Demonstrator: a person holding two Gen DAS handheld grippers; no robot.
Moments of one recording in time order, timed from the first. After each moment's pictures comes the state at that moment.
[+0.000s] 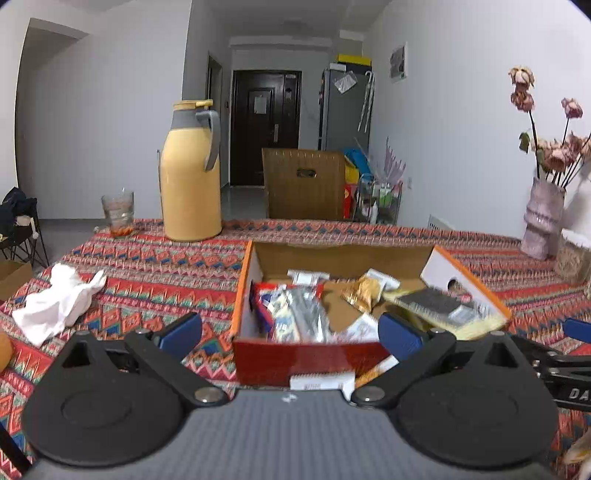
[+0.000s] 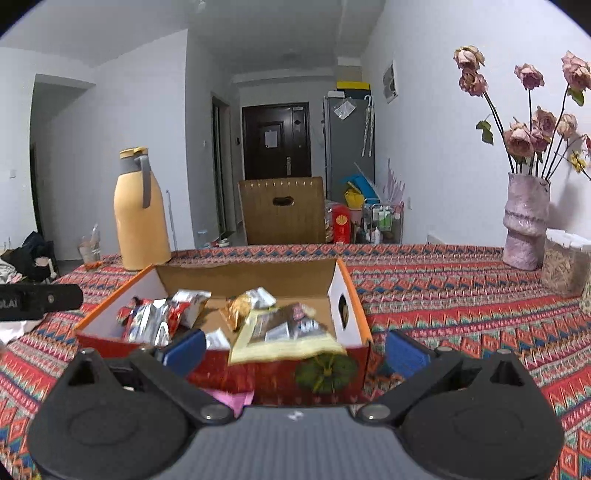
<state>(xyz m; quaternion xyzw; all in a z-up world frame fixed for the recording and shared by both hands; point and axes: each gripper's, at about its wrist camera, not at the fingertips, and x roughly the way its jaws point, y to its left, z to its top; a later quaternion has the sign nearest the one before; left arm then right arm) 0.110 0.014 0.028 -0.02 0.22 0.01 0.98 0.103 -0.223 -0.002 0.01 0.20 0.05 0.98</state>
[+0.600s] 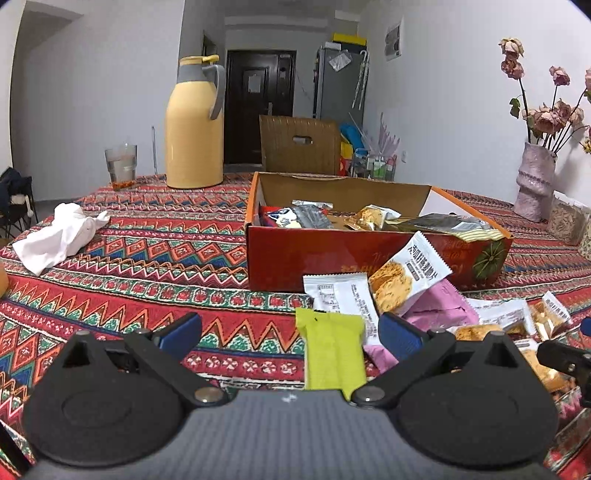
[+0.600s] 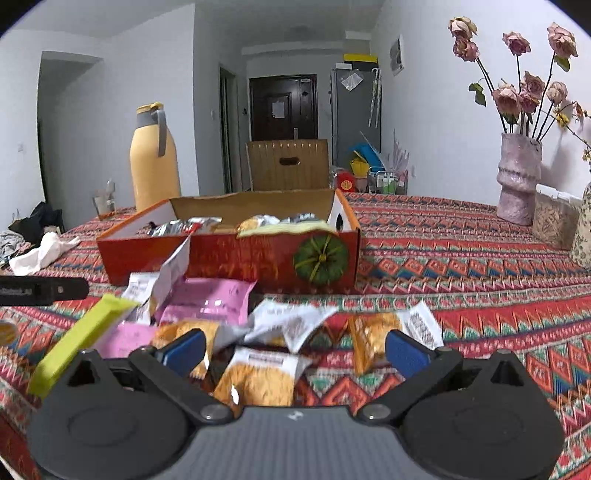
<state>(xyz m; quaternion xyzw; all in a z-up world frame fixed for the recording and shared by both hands) 0.066 0.029 -0.042 -0.02 0.24 -0.01 0.97 0.034 -0.230 -0.056 0.00 0.25 0.06 0.97</state>
